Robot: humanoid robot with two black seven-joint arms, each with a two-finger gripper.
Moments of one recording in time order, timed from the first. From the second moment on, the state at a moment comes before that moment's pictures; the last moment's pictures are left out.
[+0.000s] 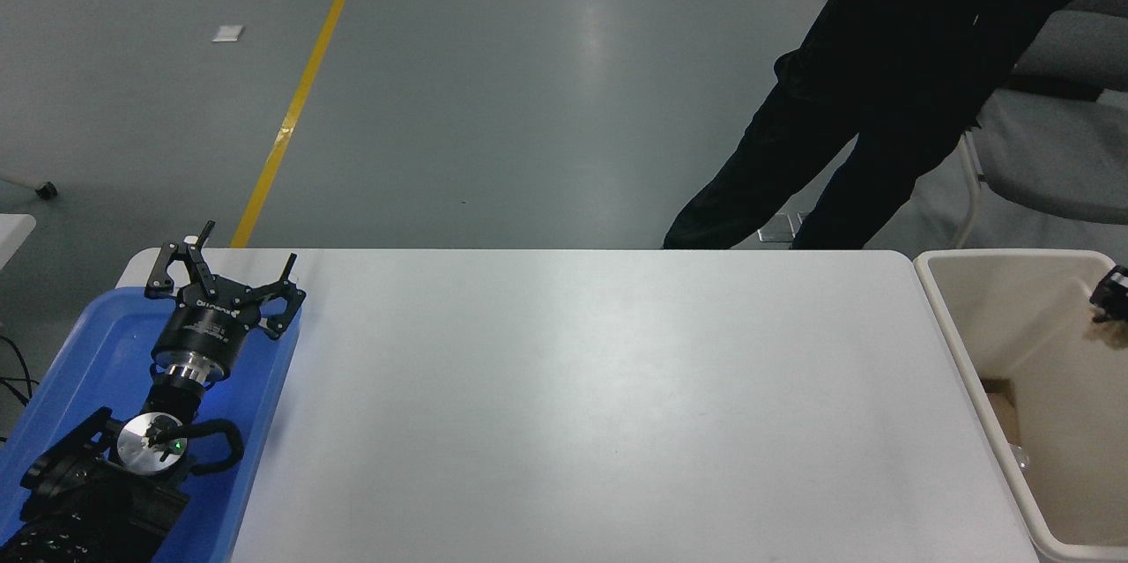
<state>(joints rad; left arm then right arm) -0.53 0.23 -1.14 -0.31 -0.10 -0.79 -0.16 1.04 -0.68 -0.95 0.39 0.02 0.36 0.00</state>
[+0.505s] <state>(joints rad) -0.53 0.23 -1.14 -0.31 -0.10 -0.79 -0.16 0.85 -0.60 -0.83 0.25 0.02 0.21 0.00</state>
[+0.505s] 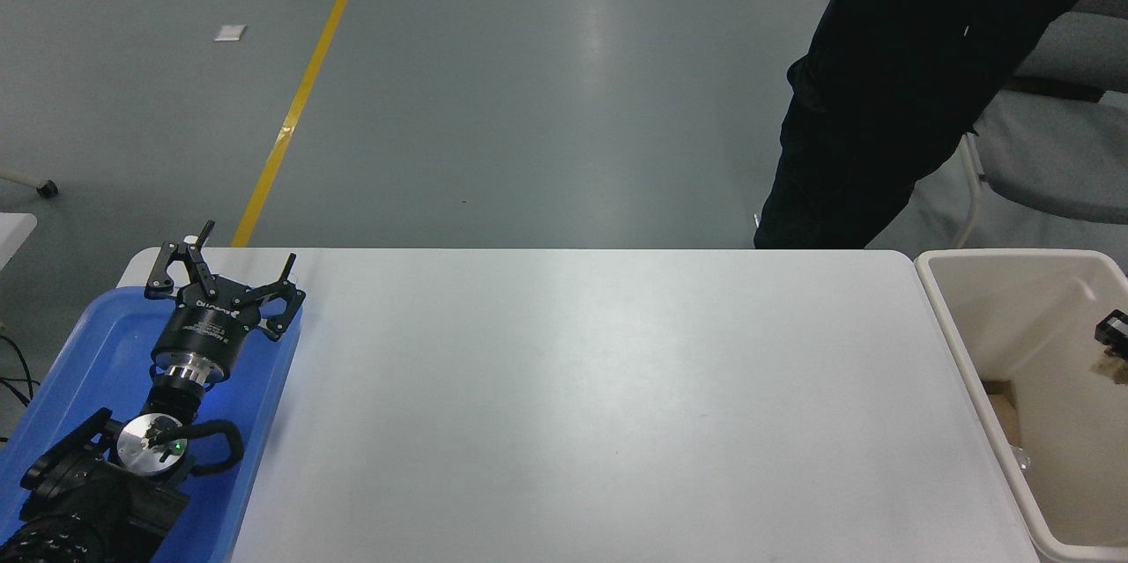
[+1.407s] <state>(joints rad) -0.53 0.23 -1.14 -0.31 -0.10 -0.79 -0.16 0.82 -0.60 -0.77 0.29 0.03 0.05 0.00</state>
